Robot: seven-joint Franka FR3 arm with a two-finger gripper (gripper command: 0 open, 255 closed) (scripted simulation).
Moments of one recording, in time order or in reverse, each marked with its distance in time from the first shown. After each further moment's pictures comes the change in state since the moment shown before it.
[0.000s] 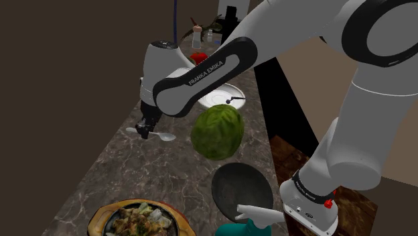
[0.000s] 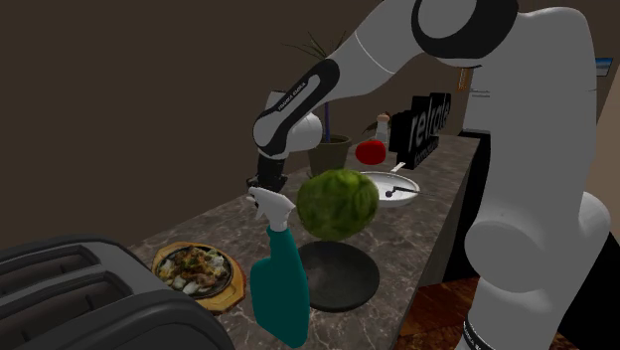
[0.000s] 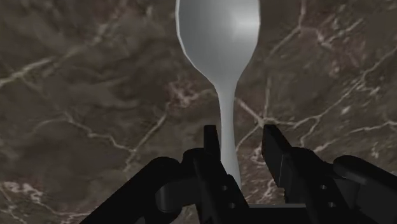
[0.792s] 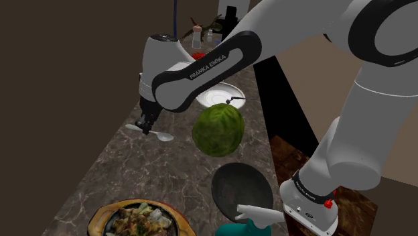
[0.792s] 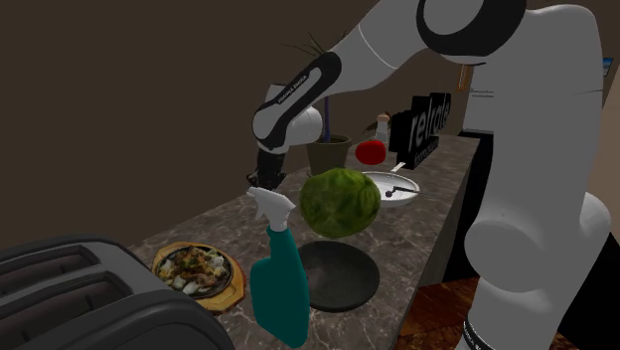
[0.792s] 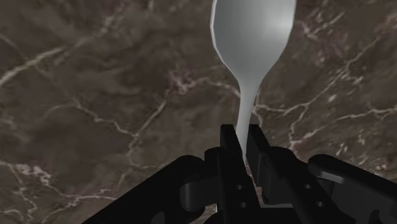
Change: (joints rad) arm -0.004 -0.027 0.004 0.011 0.009 -0.037 -0.004
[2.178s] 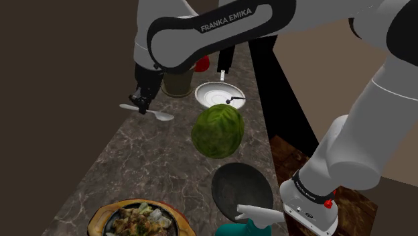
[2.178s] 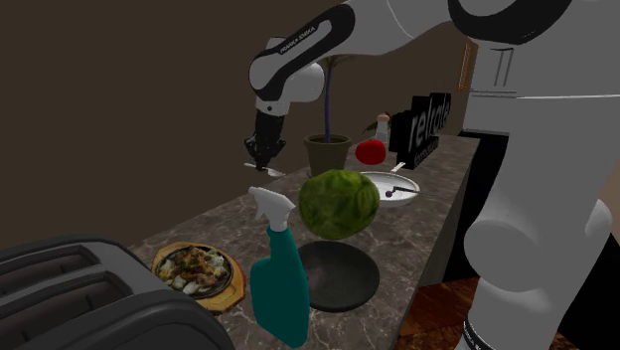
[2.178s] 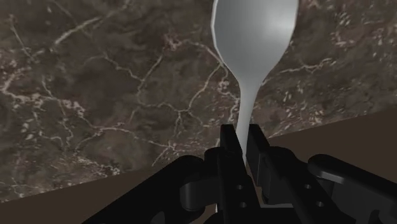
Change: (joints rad) arm -0.014 -0.146 0.010 0.100 0.045 -0.240 -0.006
